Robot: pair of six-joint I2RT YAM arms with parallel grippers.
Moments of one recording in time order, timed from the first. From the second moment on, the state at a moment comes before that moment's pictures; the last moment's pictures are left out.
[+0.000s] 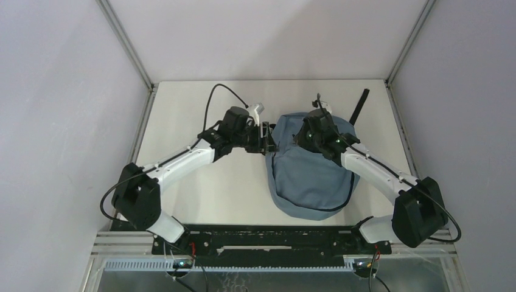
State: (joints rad) left arm -0.66 1.51 1.11 -0.25 0.32 -0.58; right arm 0.53 1.38 1.00 -0.32 0.09 0.65
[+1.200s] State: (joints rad) left arm -0.74 1.86 1.37 -0.15 0.36 -0.31; right arm 0.43 1.35 0.96 -0.30 -0.01 0.69
